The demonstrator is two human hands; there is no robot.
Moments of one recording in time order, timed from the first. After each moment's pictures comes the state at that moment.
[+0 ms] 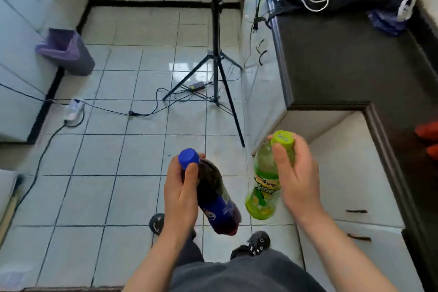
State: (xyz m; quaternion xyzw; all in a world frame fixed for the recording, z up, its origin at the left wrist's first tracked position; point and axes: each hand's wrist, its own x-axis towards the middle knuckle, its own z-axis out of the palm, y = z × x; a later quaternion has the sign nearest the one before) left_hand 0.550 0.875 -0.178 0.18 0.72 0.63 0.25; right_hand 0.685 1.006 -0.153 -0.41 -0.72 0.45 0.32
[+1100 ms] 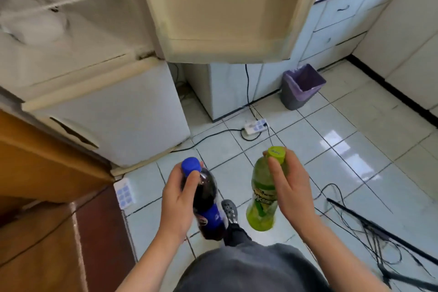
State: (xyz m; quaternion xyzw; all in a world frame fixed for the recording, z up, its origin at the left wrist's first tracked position) left_hand 0.025 0.555 -0.187 -0.17 0.70 0.69 -0.07; right_hand -0.022 0.752 -0.176 0.02 -0.84 0.54 0.04
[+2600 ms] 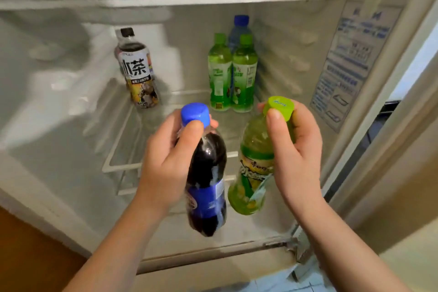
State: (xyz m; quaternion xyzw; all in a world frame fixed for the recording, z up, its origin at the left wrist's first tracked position) left_hand -0.375 0.087 0.042 0.00 0.73 0.58 -0.37; right_hand -0.459 0.231 0.043 0.30 -0.62 0.70 0.16
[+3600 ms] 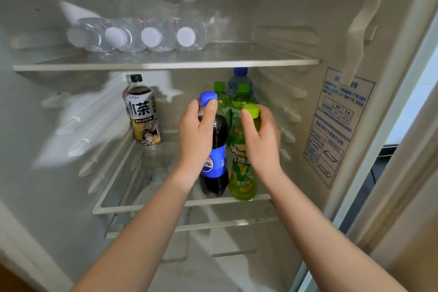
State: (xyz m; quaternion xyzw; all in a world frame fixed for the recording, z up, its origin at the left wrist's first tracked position) left_hand -0.514 0.061 0.074 -0.11 0.72 0.48 -0.49; right_hand -0.570 0.168 0.062 0.30 -0.67 0.64 0.21
